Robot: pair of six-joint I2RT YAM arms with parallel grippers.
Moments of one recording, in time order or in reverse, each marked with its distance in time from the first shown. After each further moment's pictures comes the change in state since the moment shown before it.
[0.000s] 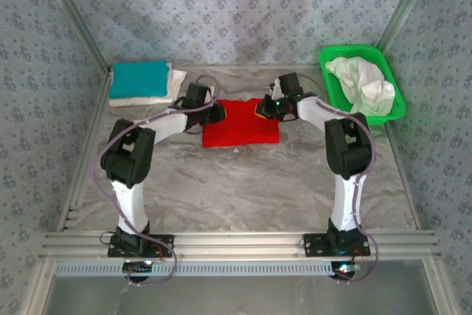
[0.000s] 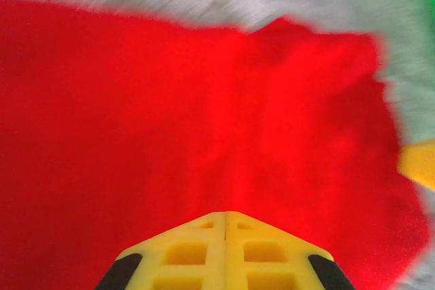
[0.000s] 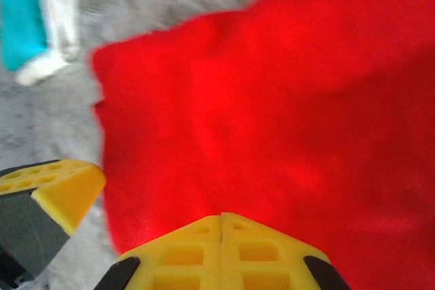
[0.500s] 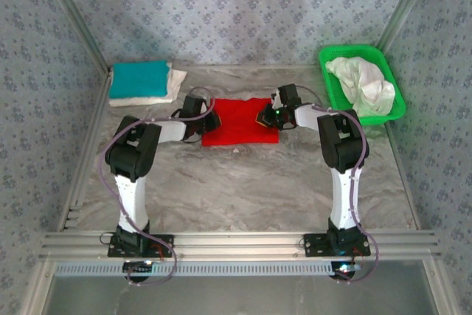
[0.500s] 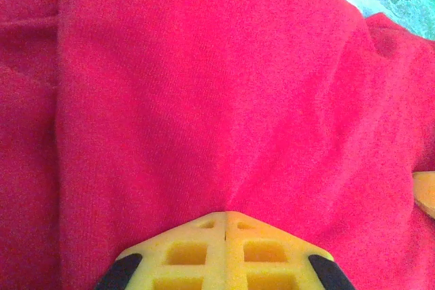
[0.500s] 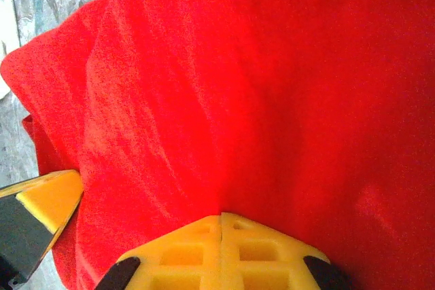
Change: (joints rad) left arm 0.026 0.041 -0.135 0.215 -0.017 -0.117; right arm -0.006 0.061 -0.092 0.164 0.007 0.064
